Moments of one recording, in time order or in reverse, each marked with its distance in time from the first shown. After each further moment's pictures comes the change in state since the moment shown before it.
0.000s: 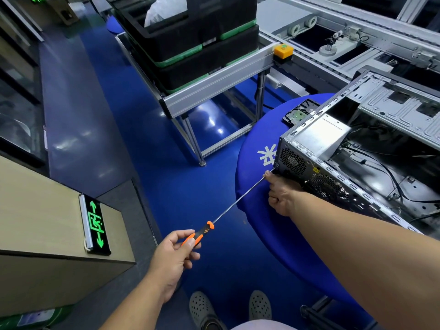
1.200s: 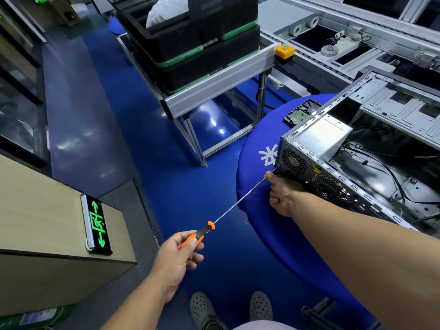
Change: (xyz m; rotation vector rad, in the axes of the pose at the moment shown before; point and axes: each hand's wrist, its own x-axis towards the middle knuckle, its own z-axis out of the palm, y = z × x) left_hand -0.002 0.002 0.005 0.015 -0.023 -0.005; right_hand -0.002 -0.002 0.000 -0.005 -0.009 0.002
